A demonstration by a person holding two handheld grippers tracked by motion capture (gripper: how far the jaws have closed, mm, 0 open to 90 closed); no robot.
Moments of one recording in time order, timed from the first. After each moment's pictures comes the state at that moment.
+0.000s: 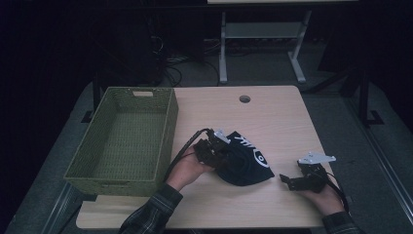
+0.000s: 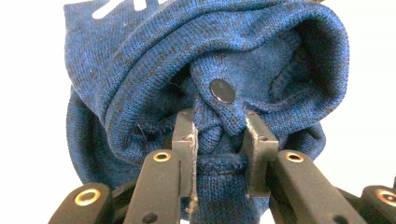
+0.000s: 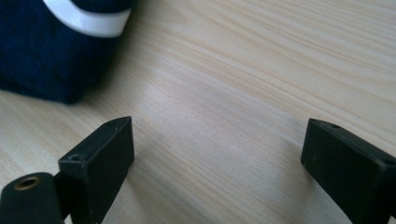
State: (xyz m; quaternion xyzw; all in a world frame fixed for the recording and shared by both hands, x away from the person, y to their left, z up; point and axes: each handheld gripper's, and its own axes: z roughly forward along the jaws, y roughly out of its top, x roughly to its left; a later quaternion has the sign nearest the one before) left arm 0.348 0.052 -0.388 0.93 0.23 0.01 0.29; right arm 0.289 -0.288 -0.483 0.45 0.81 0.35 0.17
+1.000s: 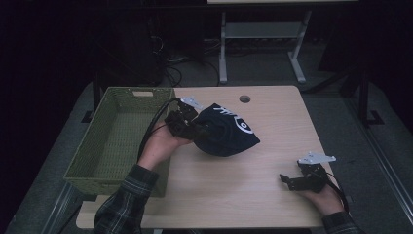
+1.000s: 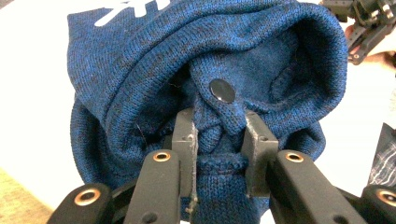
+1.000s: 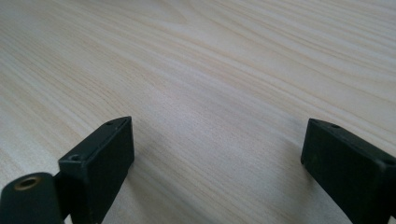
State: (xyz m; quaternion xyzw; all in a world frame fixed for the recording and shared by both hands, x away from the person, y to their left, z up) left arm 0.370 0.118 -0.299 0.90 0.27 0.05 0.33; right arm 0.289 -0.288 -0.483 0.45 0.81 0.35 0.17
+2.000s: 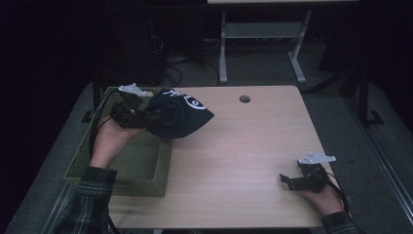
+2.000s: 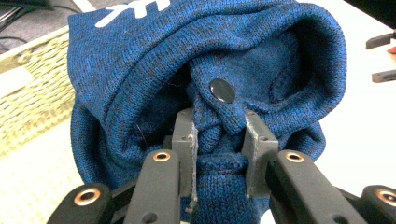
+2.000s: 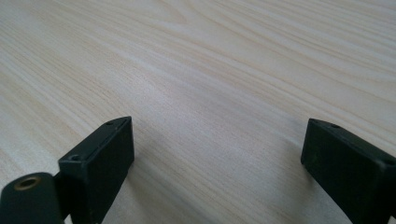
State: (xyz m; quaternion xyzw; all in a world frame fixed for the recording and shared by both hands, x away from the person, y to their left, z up) left arm 0.366 0.235 -0.270 0.85 0.38 0.12 0.35; right arm 0.289 -0.288 -0.483 0.45 0.81 0.35 0.17
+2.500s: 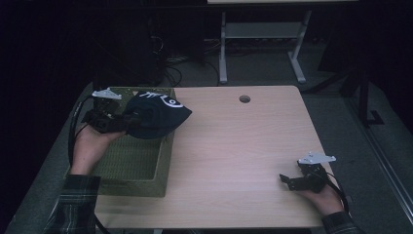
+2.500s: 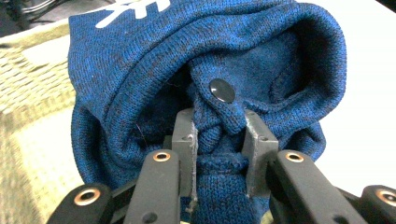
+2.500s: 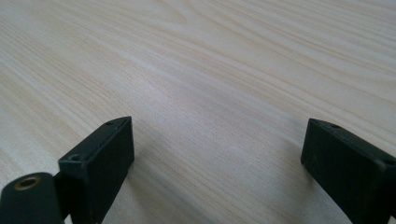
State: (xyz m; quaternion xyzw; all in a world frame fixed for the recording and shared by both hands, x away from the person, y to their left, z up) left arm 0.353 0.291 -0.276 0.82 0.44 0.15 0.34; right arm 0.289 -0.288 -0.483 0.45 0.81 0.35 0.17
